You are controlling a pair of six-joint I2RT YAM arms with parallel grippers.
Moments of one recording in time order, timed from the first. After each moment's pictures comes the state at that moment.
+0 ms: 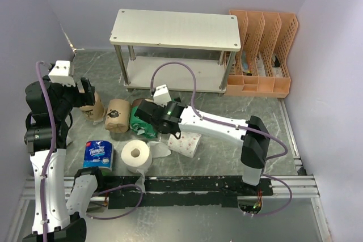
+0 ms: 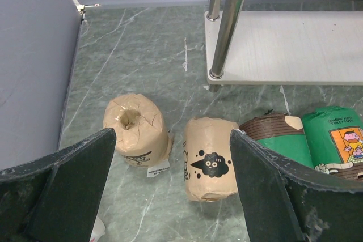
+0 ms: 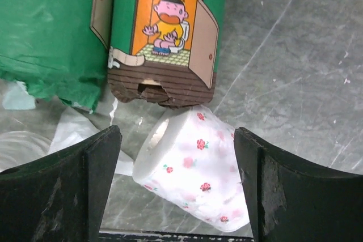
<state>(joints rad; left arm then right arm) 0.17 0.75 1.09 -0.59 0.21 0.06 1.17 1.81 1.63 -1.01 0.69 0.71</state>
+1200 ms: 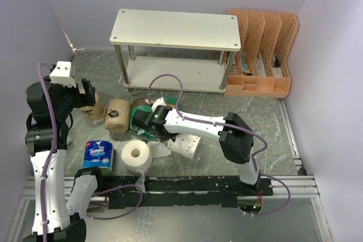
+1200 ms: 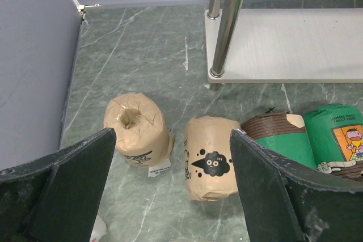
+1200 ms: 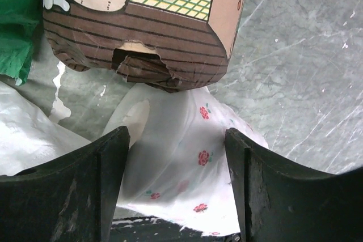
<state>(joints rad) 0.16 0.75 1.08 -0.59 0.20 0.07 1.17 1.99 1.64 -1.17 0.61 0.72</state>
